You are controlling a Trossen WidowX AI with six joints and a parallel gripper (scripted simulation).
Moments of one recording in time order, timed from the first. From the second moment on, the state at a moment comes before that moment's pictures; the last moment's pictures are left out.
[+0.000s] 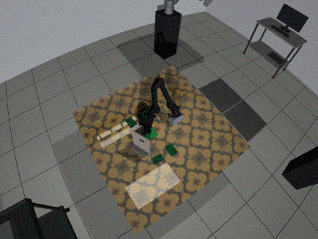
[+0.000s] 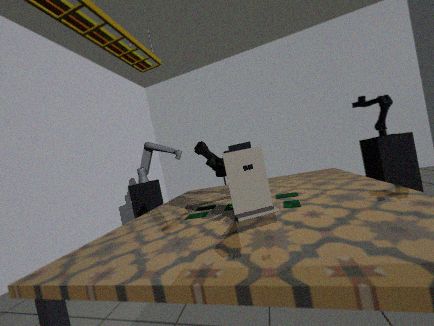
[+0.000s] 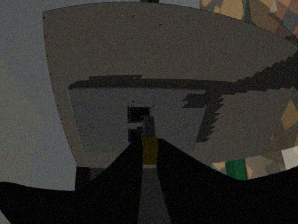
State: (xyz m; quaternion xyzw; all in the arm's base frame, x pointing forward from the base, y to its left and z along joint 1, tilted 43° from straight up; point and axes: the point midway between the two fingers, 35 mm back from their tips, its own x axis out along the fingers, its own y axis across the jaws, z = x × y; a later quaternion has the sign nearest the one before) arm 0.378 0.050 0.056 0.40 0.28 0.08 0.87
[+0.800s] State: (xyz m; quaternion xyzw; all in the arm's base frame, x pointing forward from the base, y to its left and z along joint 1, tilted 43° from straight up) arm 0.368 0.047 0.061 0.40 0.28 0.08 0.87
